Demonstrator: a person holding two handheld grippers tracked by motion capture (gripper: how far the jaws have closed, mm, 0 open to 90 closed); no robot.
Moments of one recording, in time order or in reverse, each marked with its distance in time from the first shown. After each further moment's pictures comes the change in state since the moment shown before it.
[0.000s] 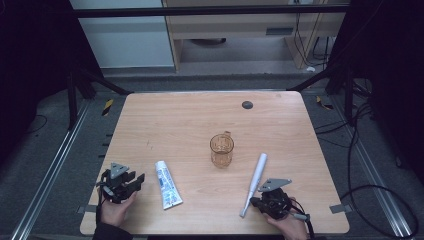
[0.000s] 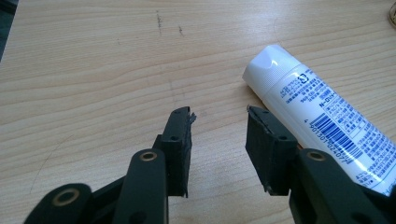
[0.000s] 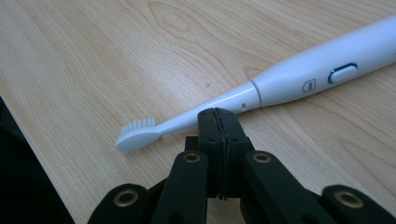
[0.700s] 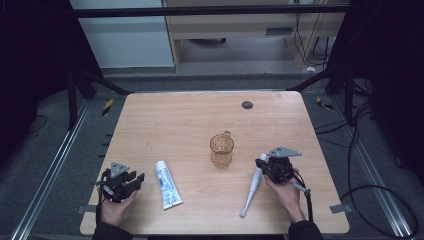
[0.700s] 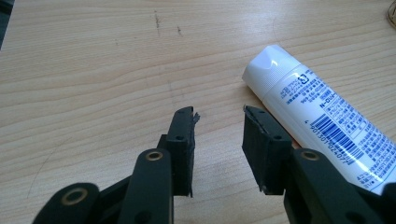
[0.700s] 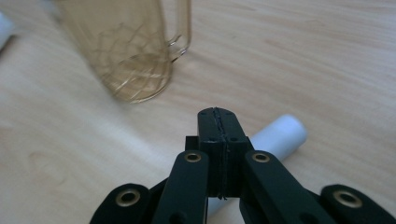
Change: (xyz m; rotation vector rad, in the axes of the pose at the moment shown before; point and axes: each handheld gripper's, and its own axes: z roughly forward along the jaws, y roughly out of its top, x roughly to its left) left arm 0.001 0.001 0.001 0.003 -0.011 0.009; right arm -0.066 0.053 0.007 -0.253 -0.211 0.138
